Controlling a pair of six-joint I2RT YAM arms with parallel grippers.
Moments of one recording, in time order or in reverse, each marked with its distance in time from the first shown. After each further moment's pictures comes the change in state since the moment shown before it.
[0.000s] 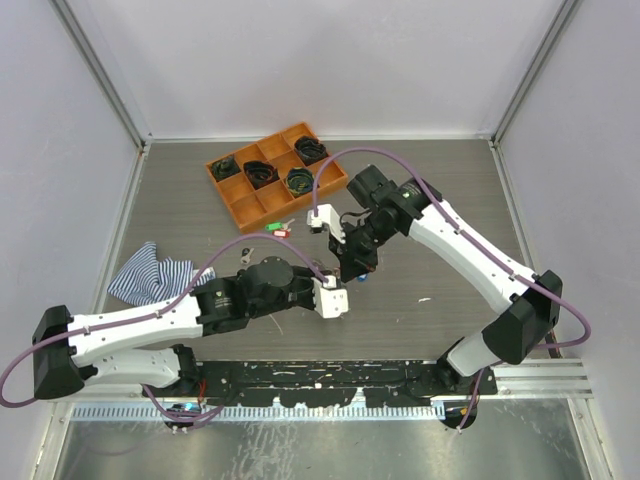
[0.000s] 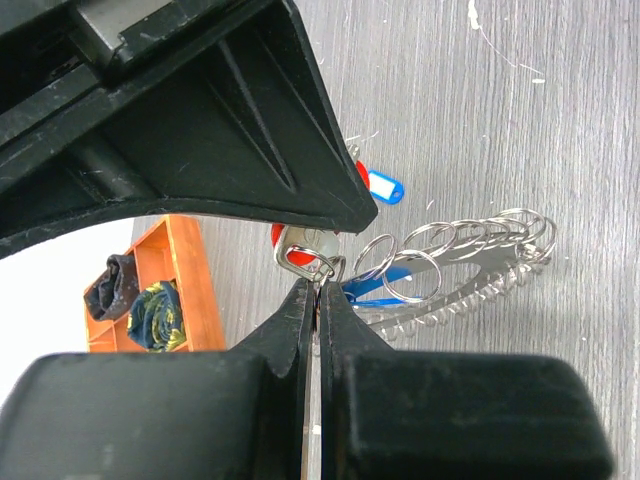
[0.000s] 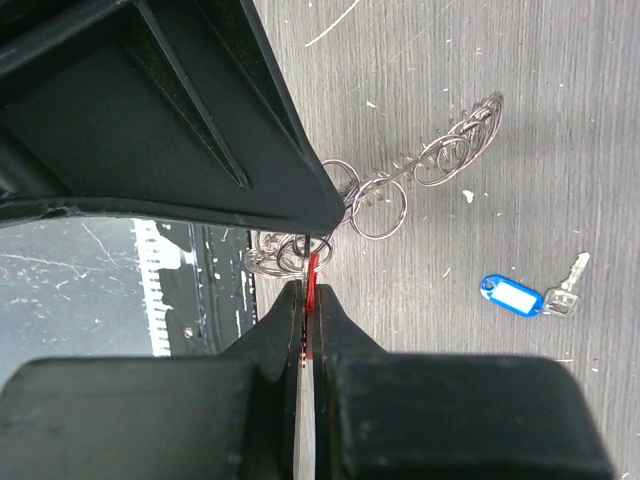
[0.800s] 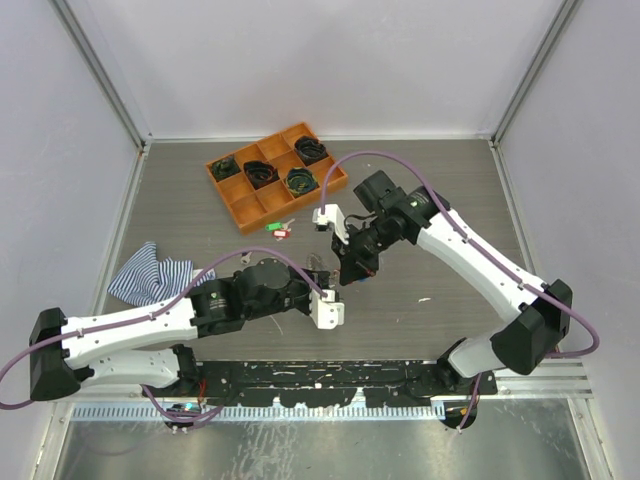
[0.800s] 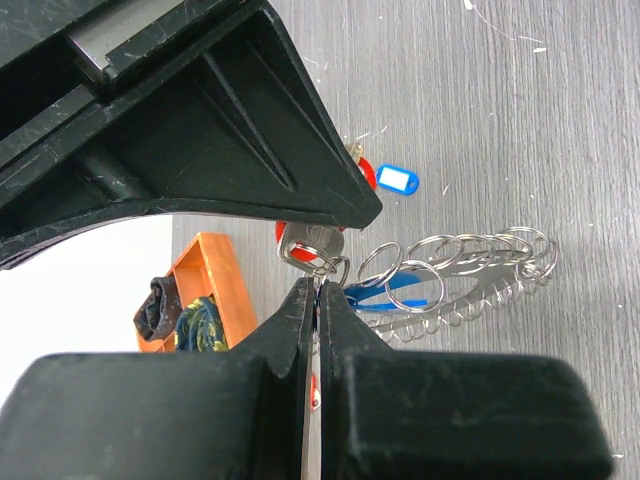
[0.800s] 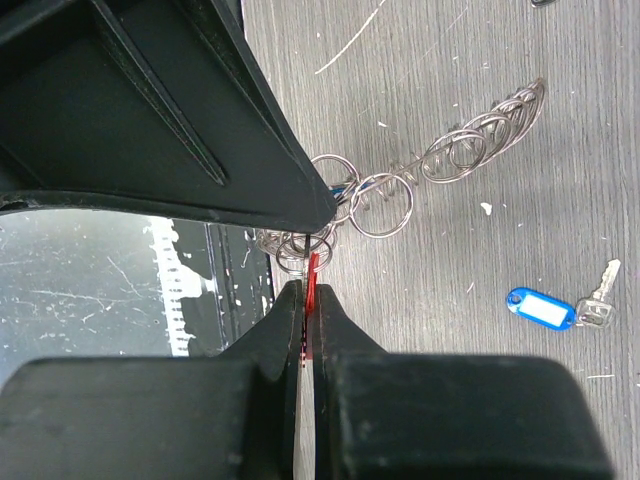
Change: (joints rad) left arm -0.009 -0.031 0.004 -0.050 0.023 0.159; right arm -0.015 -0.068 -0.100 0.098 -0.051 0.106
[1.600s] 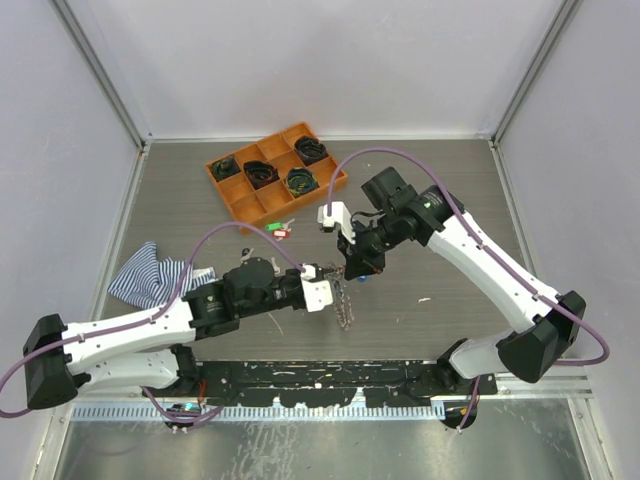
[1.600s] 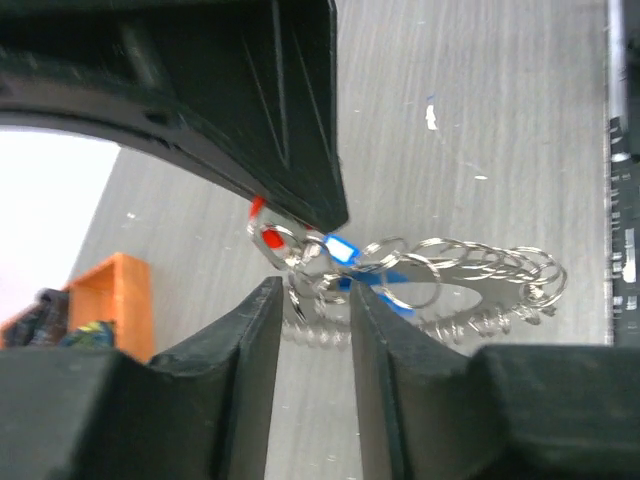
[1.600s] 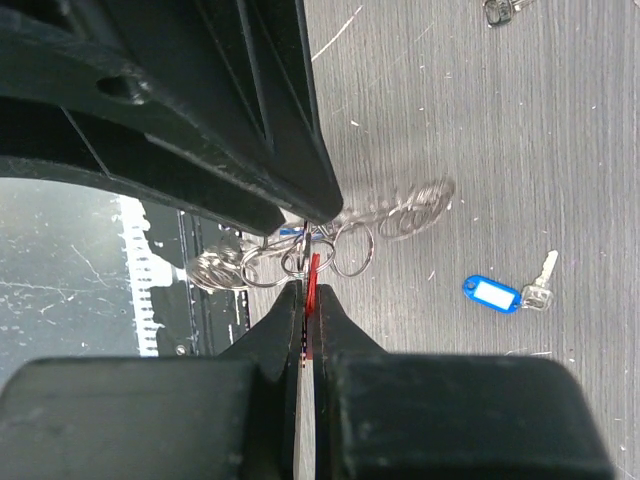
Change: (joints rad) left arm 0.066 -0.038 -0.112 0.244 0.135 -0.298; right arm -0.001 -0.053 0.039 -0.034 0.046 -0.063
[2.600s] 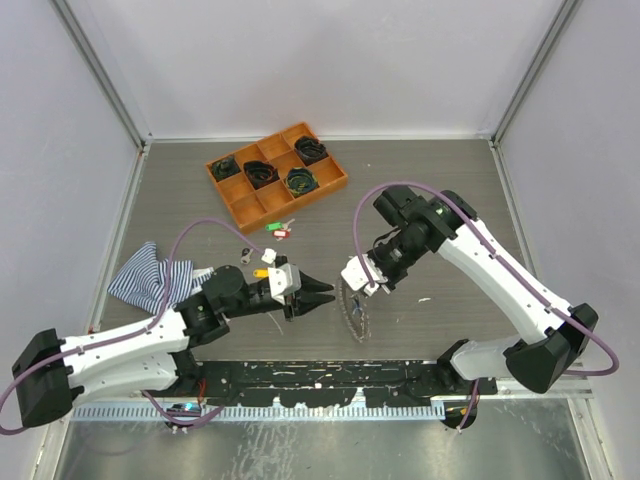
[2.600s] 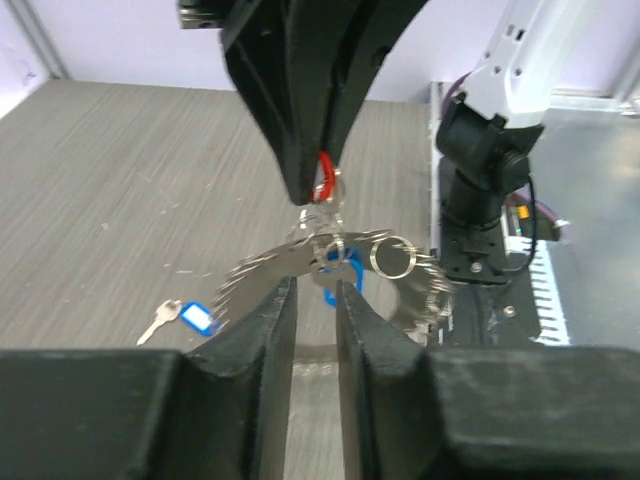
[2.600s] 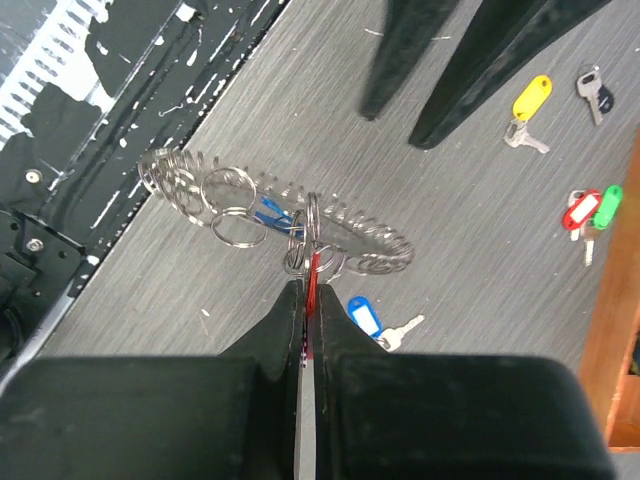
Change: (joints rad) left arm 0.103 -0.126 -0.232 0.351 0.272 -0.479; right arm -0.005 -0.068 -0.035 -0.280 -0.038 -0.945
